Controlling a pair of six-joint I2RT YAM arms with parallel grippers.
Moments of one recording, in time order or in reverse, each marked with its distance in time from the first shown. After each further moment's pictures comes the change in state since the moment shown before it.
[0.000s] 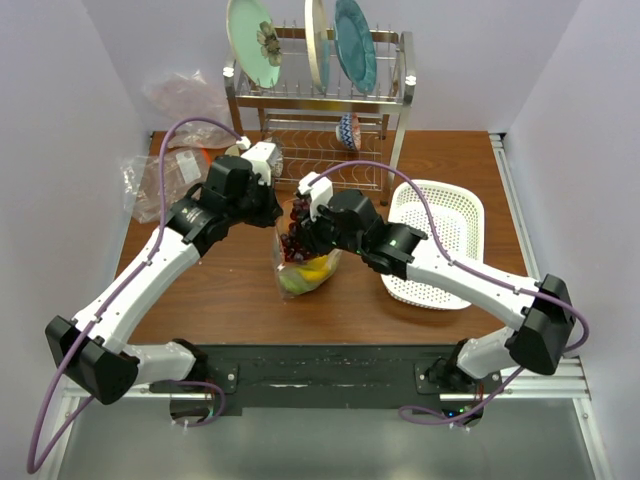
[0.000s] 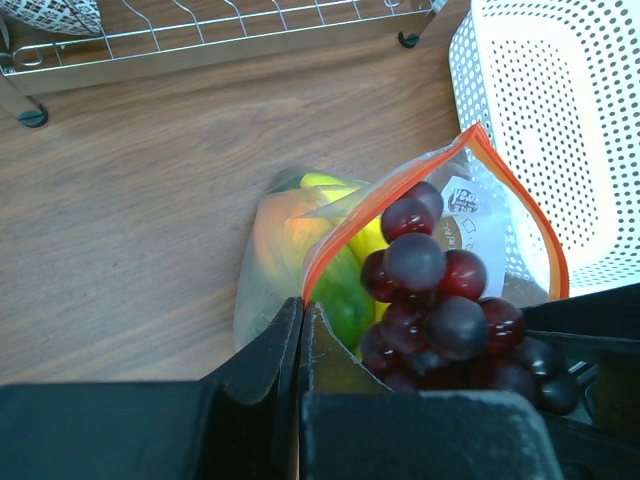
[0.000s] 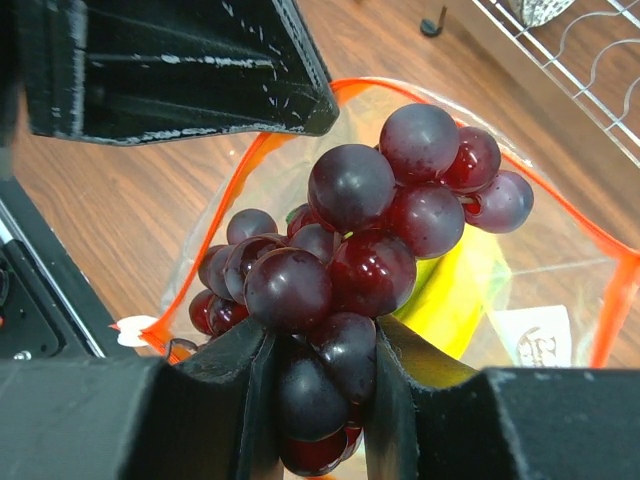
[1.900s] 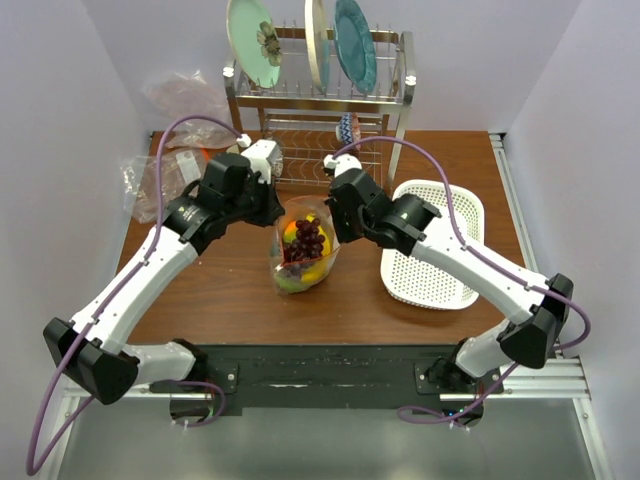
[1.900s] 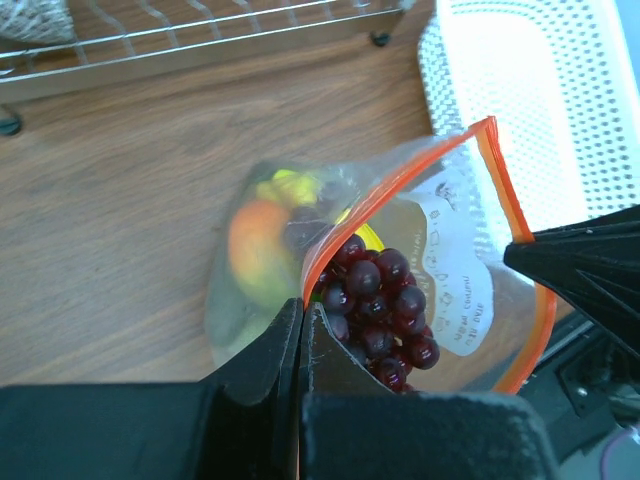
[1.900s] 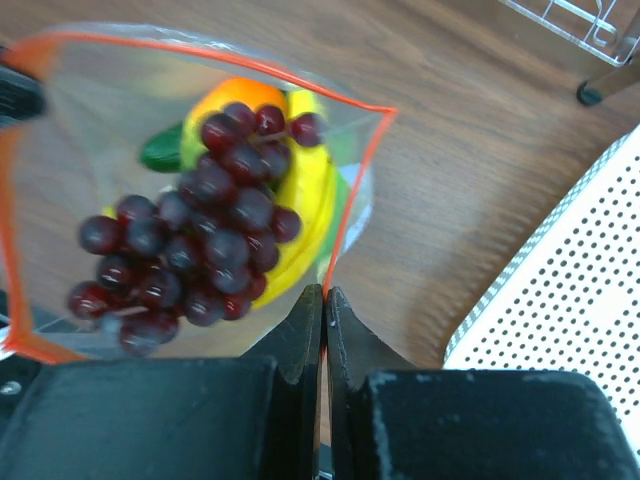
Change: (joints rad) left arm 0.000 -0.002 0.036 -0.032 0.045 0.001; right arm -0.048 0.058 0.302 -0.563 0.267 0.257
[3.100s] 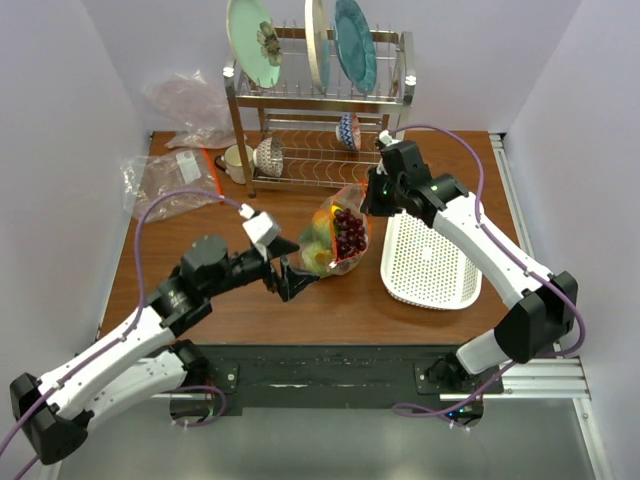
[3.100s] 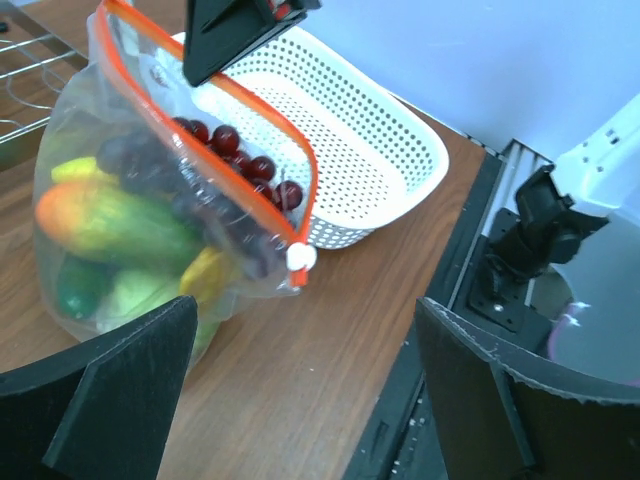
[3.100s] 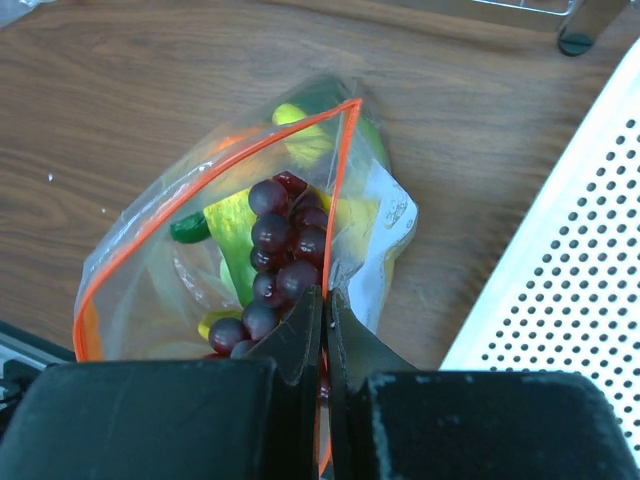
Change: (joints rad) left arm -0.223 -0.474 -0.635 0.622 0.234 0.062; right arm -0.369 0.010 -0.094 0.108 -0.320 0.099
